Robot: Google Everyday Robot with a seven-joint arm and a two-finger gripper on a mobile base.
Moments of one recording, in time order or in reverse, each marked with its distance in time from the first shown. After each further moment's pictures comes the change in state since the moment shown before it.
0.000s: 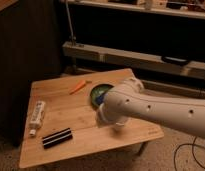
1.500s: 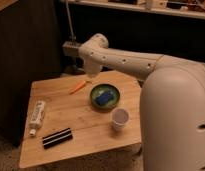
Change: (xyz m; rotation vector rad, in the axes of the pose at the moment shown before) arm -0.239 -0.165 0.020 0.266 -0.172 0.169
